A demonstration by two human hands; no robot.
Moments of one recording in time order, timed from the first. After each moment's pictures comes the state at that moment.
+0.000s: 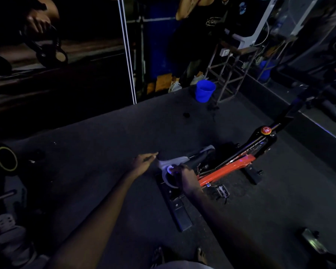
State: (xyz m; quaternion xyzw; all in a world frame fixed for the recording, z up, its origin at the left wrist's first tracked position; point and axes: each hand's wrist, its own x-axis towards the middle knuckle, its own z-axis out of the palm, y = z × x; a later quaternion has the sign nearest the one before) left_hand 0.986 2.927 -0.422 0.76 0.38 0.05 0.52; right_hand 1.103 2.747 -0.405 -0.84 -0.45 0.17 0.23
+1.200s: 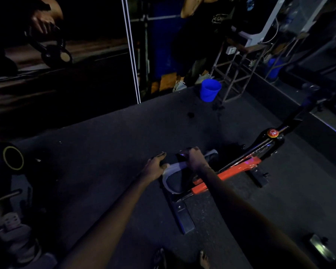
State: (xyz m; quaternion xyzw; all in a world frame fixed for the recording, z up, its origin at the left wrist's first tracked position) left_hand 1.023 2.901 -0.403 0.83 0.36 -0.02 0.42; right_hand 1.194 2.799 -0.396 -0.85 -0.49 0.17 0.09
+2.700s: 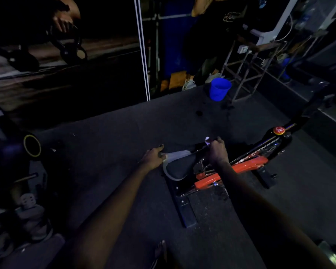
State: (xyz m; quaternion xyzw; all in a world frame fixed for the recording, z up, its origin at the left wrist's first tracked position) left_hand 1.007 2.880 -0.387 0.82 0.43 -0.06 0.36; right_hand 1.227 2.728 -0.386 -0.90 -0.41 0.08 0.14
